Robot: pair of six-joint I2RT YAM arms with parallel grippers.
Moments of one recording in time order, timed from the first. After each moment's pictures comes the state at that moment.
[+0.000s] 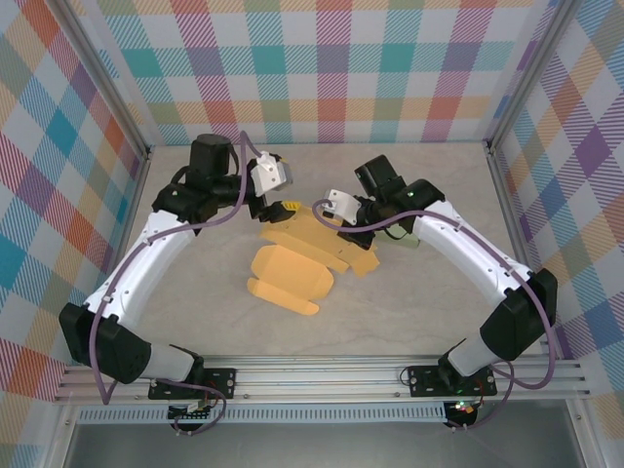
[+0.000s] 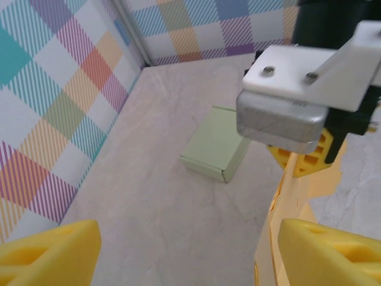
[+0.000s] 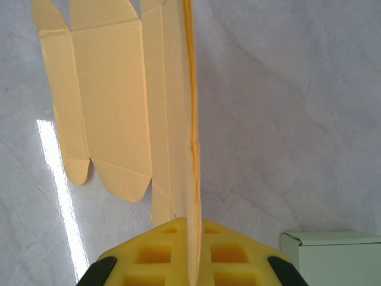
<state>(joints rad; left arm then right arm) -0.37 1.39 1.44 -0.58 0.70 0.76 0.62 1.52 1.47 -0.96 -0.29 -0.63</state>
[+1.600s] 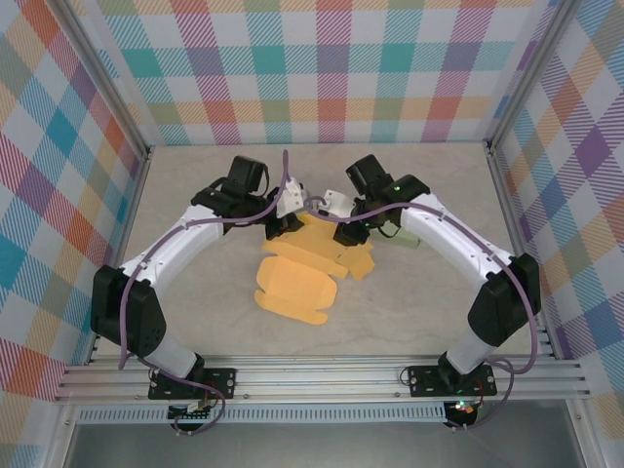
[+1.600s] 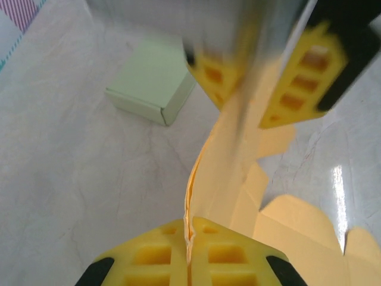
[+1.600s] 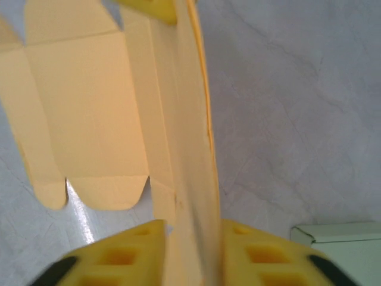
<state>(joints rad) -0.44 1.55 1.30 -0.58 0.63 0.77 0.62 1.61 1.50 -0.95 -0.25 -0.58</state>
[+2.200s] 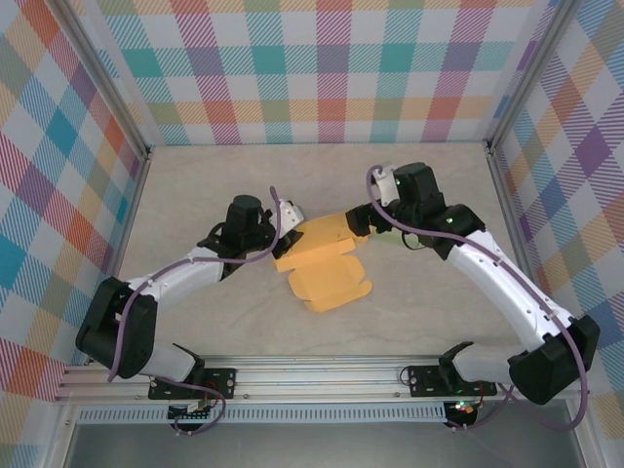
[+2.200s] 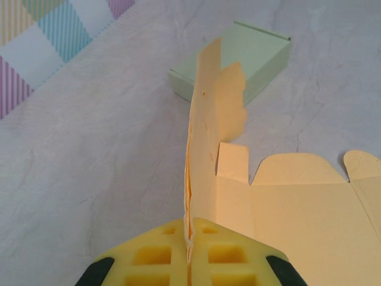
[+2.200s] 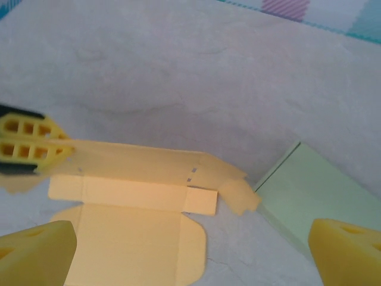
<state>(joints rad) -0.50 1.42 0.80 0.13 0.39 0.42 0.53 1.24 1.22 -0.67 -0.04 0.13</state>
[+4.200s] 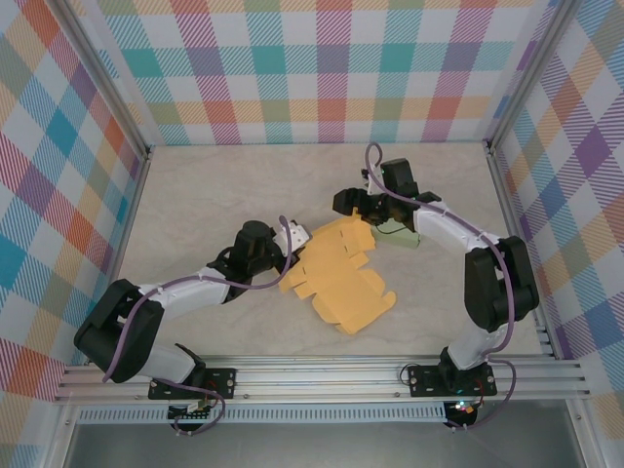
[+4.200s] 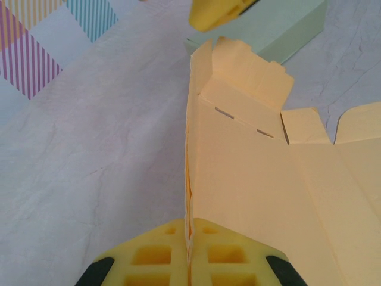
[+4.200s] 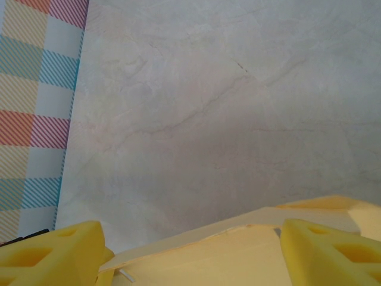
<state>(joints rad) -0.61 1.41 0.63 0.33 0.15 0.42 0.37 1.69 1.19 -0.26 -0.56 0.57</state>
